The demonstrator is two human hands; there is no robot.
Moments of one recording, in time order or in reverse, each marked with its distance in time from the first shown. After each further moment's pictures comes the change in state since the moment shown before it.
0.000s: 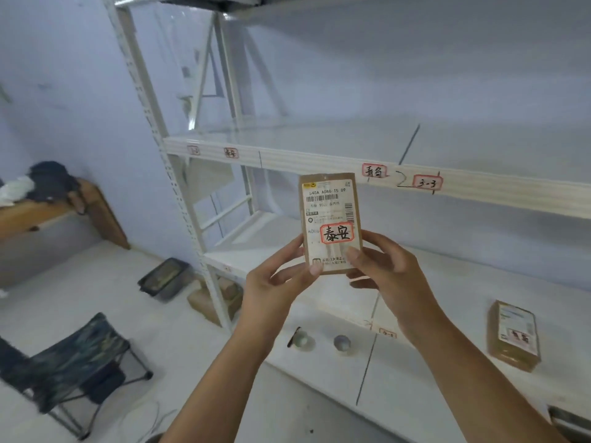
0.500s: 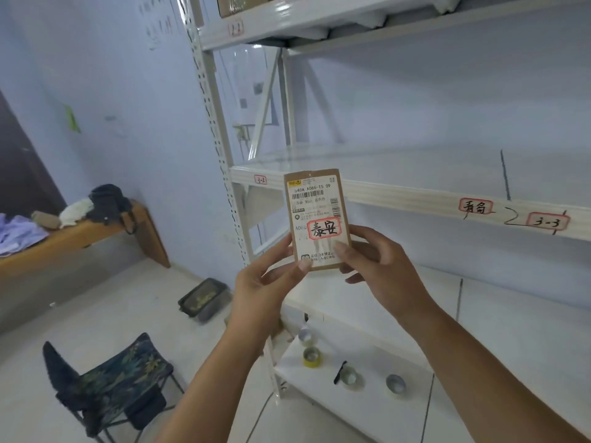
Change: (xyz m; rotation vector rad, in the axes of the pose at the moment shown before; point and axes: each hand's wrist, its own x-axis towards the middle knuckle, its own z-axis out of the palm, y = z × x) left_hand 0.052 0.043 -0.155 0.064 0.135 0.075; right_hand 0.073 -0.041 0.160 -0.071 -0.135 -0.123
